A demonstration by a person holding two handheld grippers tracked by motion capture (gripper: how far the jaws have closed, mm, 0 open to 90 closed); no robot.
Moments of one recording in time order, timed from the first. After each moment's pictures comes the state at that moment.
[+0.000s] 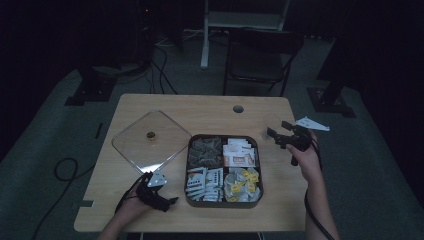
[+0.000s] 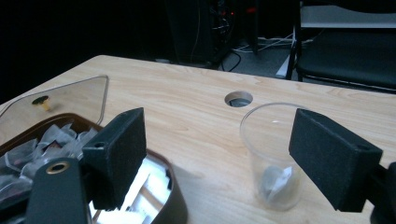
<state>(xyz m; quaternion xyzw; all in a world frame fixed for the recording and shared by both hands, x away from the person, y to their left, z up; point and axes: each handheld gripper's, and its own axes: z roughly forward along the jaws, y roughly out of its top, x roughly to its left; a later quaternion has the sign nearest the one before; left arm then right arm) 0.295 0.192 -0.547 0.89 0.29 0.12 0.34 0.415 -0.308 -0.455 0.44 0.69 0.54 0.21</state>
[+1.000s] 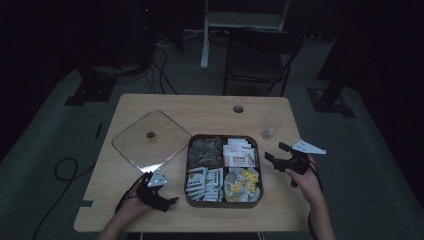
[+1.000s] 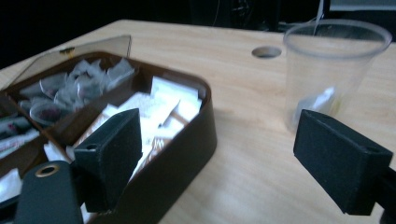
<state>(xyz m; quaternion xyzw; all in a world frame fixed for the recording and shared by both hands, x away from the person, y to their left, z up) 0.295 0.192 -0.547 0.89 0.29 0.12 0.34 0.366 -0.308 -0.506 0.41 0.72 0.53 0.19</state>
